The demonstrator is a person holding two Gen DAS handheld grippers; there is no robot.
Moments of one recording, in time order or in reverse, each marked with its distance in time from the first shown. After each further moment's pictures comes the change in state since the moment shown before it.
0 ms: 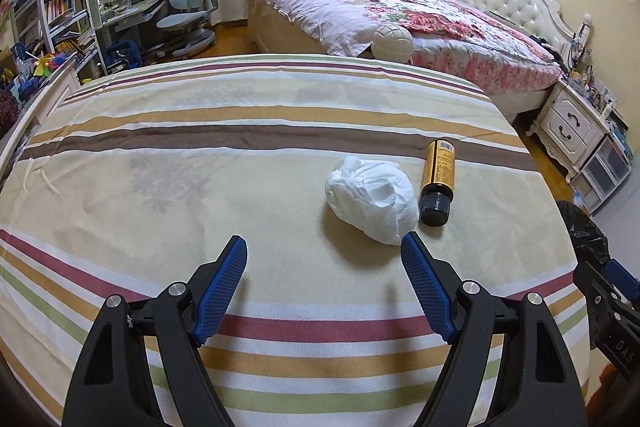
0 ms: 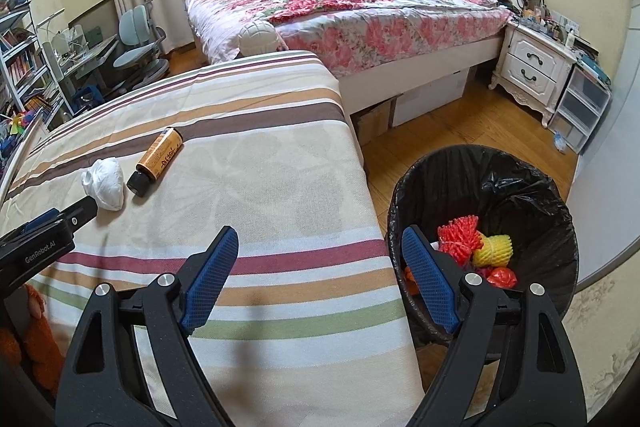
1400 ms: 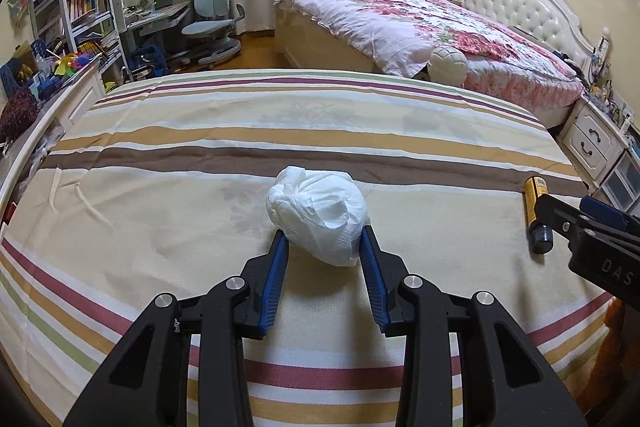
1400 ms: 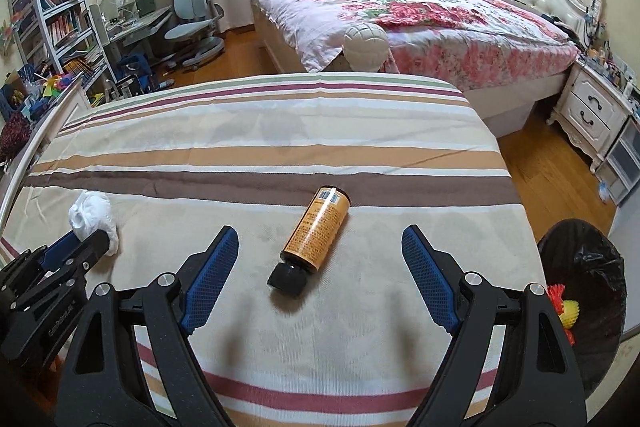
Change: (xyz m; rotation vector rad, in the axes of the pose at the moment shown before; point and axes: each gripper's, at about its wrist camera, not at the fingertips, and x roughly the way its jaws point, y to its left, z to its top) left arm 0.008 0.084 0.015 -0.022 -0.043 0.069; right arm 0.056 0.136 0.051 -0.158 0.040 0.125
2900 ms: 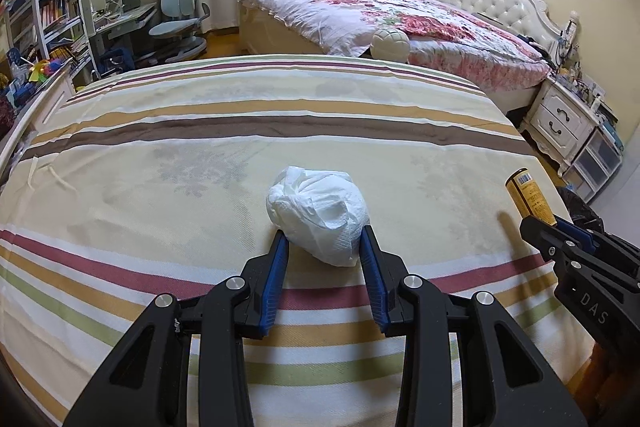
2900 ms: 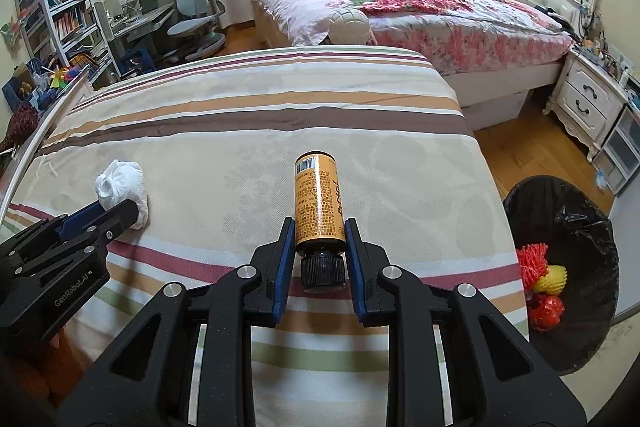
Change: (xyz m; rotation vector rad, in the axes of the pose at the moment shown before) left arm -0.025 -0.052 -0.030 0.061 0.020 -0.108; right arm -0.051 -0.043 -0.061 0.008 -0.012 0.016
